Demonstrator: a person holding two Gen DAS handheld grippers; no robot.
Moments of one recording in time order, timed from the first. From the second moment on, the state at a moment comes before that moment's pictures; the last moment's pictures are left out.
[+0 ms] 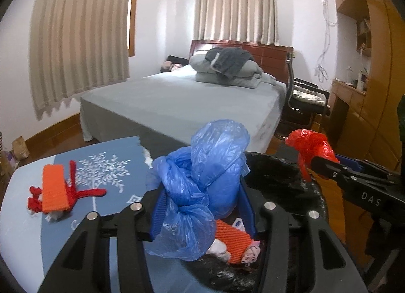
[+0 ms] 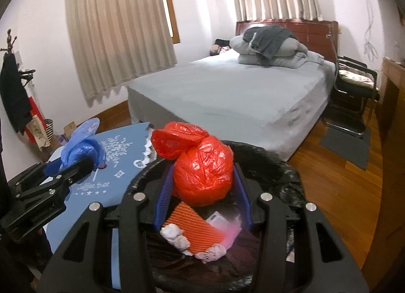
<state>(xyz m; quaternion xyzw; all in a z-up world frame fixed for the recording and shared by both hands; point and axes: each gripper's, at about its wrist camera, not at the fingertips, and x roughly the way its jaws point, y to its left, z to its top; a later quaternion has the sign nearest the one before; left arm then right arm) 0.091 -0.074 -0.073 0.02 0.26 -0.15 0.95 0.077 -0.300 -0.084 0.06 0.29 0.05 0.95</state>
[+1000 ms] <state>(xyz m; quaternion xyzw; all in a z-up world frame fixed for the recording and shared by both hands) 0.132 -0.142 -0.099 0.04 0.30 -0.21 0.93 0.100 -0.356 -0.115 0.08 0.31 0.01 0.95</state>
